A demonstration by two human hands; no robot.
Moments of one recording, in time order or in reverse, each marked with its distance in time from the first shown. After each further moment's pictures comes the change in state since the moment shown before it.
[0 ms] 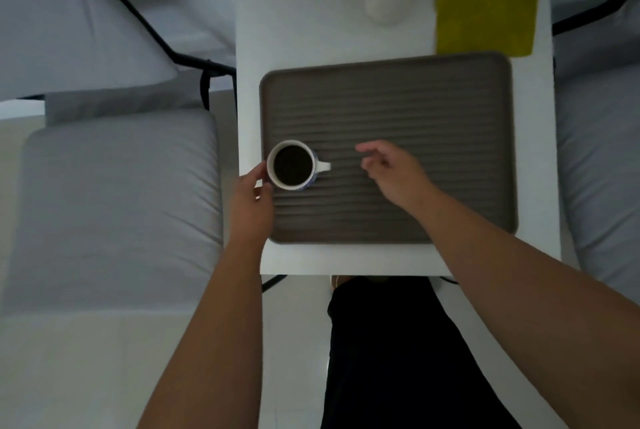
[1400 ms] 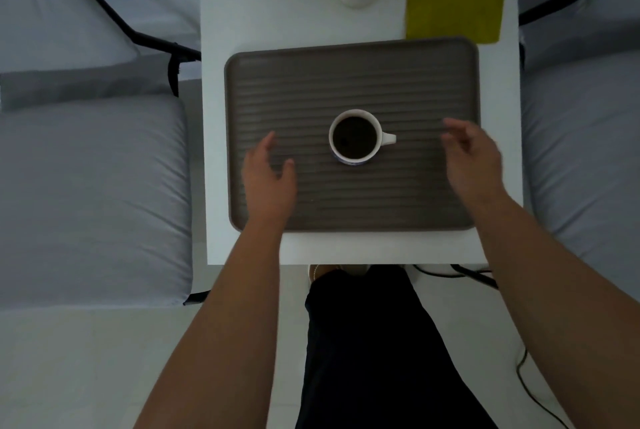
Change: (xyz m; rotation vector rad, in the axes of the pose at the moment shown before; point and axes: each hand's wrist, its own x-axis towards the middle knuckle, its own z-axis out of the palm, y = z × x) left_hand -0.021 0.042 0.071 -0.016 0.064 0.127; right_hand -0.037 0.057 -0.114 -0.053 0.499 0.050
